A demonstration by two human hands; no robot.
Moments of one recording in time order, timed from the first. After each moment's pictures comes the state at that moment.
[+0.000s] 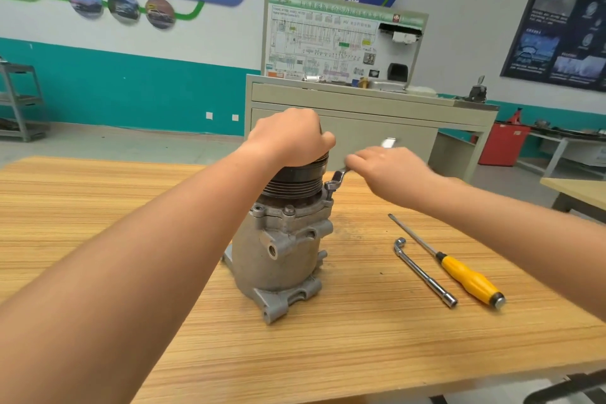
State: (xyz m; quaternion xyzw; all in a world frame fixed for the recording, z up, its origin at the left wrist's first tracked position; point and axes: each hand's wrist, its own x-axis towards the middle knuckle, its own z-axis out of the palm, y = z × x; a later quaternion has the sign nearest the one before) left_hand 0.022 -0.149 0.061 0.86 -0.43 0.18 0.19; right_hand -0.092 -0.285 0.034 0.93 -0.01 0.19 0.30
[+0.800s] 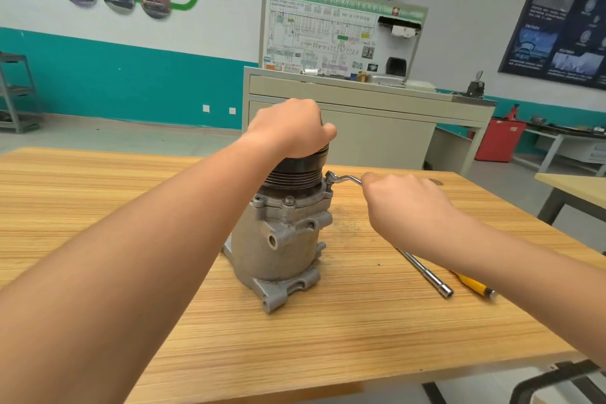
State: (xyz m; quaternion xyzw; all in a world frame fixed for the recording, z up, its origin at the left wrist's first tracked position) left_hand 0.018 -0.147 0.061 0.86 -0.43 0.18 0.20; right_hand -0.138 -0.219 0.025 0.95 -0.19 0.10 0.22
